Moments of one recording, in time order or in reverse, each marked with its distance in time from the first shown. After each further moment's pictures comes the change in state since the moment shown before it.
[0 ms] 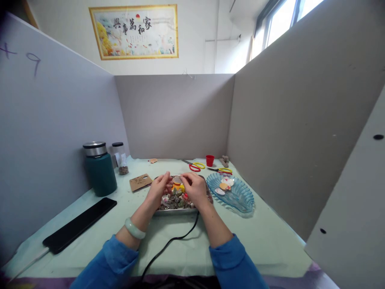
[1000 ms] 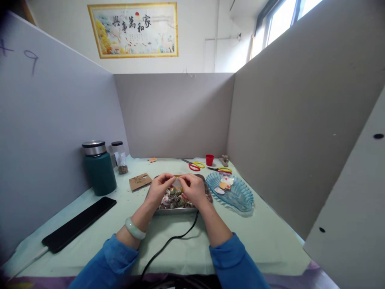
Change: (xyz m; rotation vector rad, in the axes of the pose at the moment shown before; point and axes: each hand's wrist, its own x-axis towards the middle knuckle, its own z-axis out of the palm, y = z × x) left_hand 0.003 -0.005 -0.002 0.194 -0.081 0.284; right_hand -0.003 0.001 0.001 -0.025 -0.069 -0.009
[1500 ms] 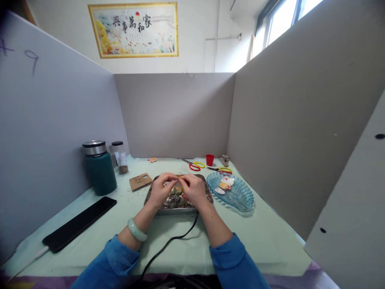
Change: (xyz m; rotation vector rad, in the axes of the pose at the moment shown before) left_hand -0.003 0.005 0.000 0.351 0.003 0.374; right_hand -0.001 0.002 0.001 -0.056 -0.025 -0.033
